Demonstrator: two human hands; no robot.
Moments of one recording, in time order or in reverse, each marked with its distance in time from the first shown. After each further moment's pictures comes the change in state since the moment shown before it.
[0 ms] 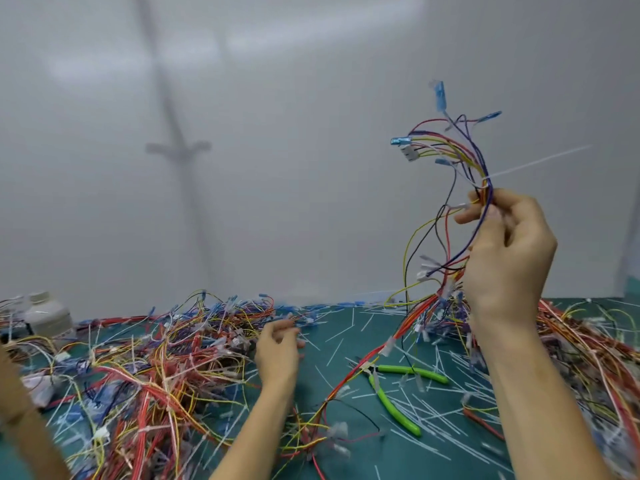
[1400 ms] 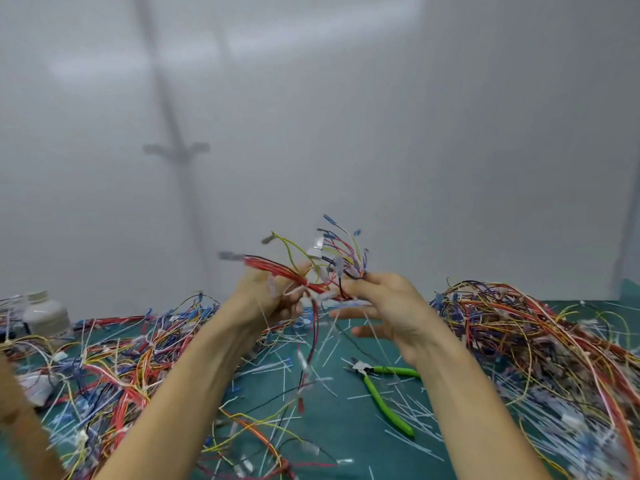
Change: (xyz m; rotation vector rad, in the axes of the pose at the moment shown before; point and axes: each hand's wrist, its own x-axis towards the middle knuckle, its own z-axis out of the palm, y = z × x) left_hand -0.030 0.129 -0.029 -0.034 -0.539 0.152; right_hand -0.046 0.010 0.030 0.207 -0.825 0.899
